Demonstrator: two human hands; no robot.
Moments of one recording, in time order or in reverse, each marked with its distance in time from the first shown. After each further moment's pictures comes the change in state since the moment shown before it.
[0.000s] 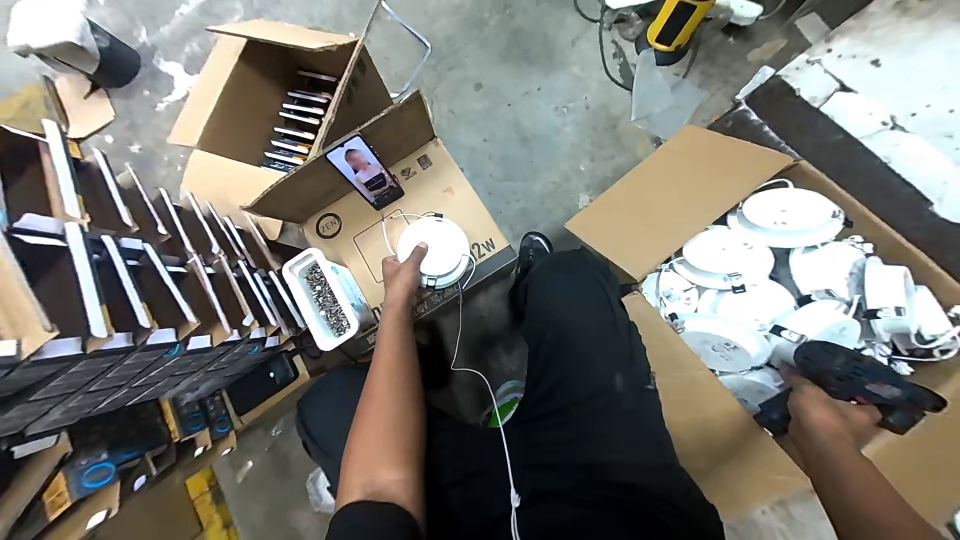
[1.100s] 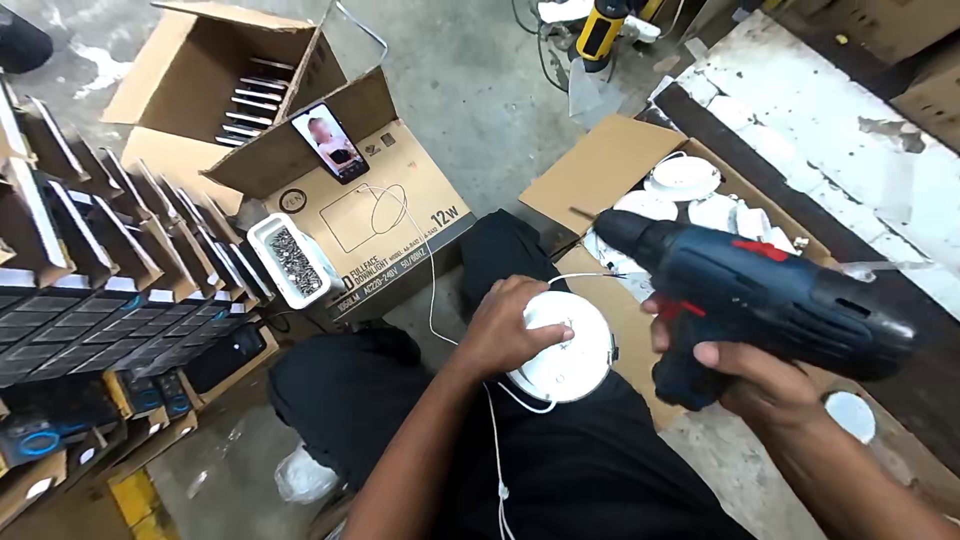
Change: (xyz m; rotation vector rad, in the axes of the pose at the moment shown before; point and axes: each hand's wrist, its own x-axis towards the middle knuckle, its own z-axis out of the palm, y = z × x) left_hand -0.249 -0.011 0.028 0.468 -0.891 0.663; right_hand -0.196 -0.118 -0.093 0.520 -1.376 -0.547
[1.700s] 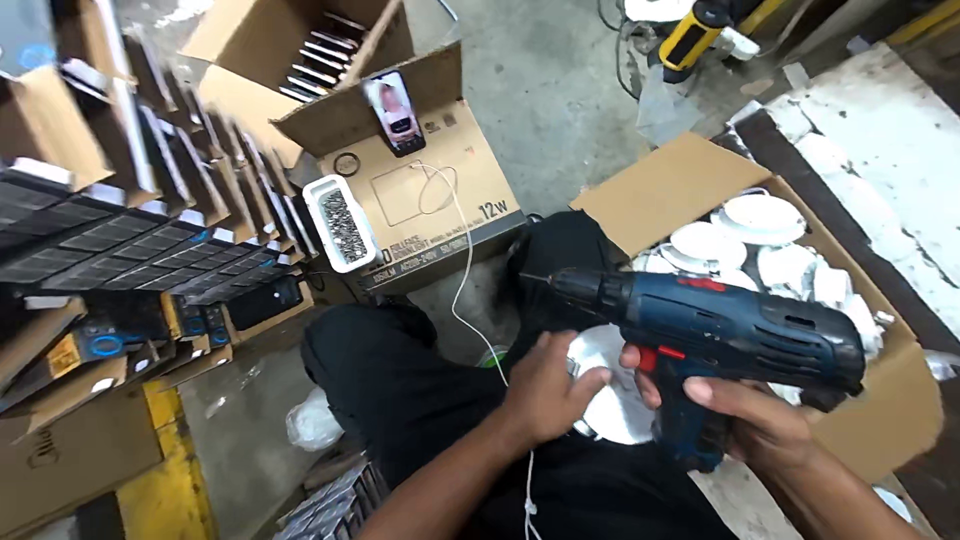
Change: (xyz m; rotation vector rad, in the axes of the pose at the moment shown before) left_hand -0.050 0.000 0.045 -0.125 0.144 -0.239; right_hand 0.041 0.016 0.037 0.245 -0.354 0.232
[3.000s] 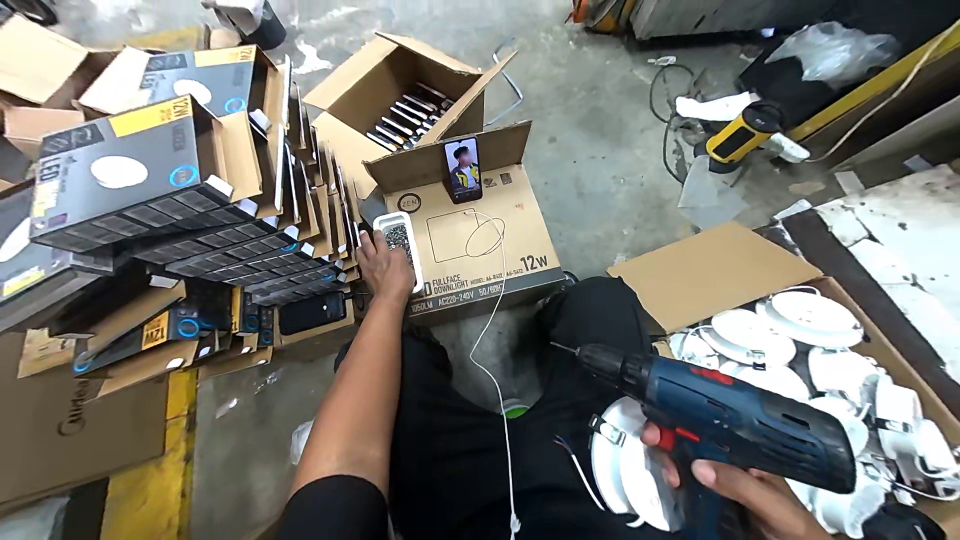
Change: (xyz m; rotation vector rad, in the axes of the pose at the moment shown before) left_hand 0.085 -0.139 -0.282 0.900 0.825 -0.469; right_hand 0.007 0.021 -0.010 -0.098 -0.044 0.019
